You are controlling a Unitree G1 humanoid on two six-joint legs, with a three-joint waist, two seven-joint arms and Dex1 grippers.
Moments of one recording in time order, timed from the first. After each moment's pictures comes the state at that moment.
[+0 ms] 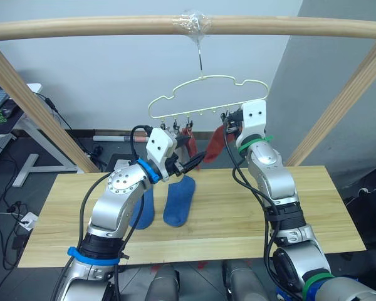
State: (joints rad) left arm -0.39 0.36 -0.07 -0.18 -0.31 0.34 -0.64; right arm -0.68 -0.04 0.02 0.11 -0.02 0.39 0.04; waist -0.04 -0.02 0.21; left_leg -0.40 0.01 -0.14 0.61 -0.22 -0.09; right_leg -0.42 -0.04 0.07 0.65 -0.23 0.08
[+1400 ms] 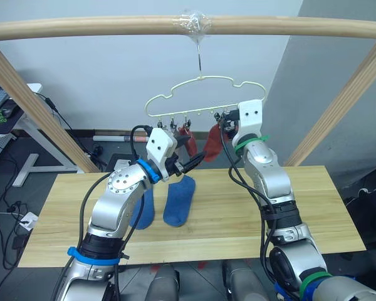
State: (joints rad) left arm -0.39 0.36 -0.07 -0.19 -0.31 0.34 -0.64; right arm -0.70 0.00 0.02 0.14 -0.01 0.39 0.02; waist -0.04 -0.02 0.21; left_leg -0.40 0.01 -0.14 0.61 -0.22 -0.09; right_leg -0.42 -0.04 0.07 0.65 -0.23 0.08
